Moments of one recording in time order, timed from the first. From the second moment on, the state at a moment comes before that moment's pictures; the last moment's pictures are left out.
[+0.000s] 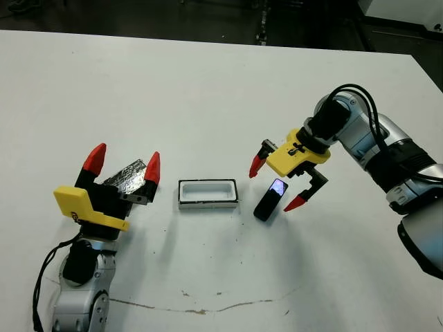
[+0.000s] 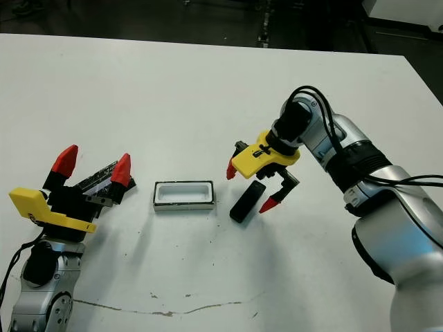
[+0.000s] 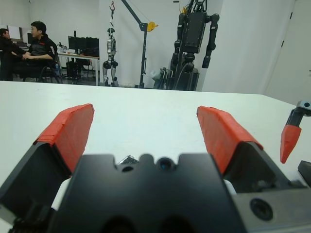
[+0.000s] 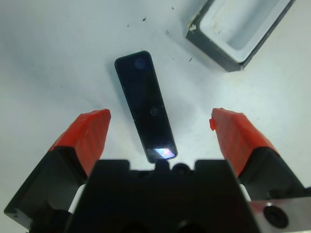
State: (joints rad) left arm 0.14 0.16 0.06 -0.28 -0.26 -0.15 -0.22; right arm -1.09 -0.59 0.80 0.73 -0.07 -0.36 1.61
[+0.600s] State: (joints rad) left arm 0.14 0.16 0.06 -0.28 -0.25 -0.15 -0.22; right arm -1.07 -0.56 0.77 0.76 -0.14 -0.33 1.61
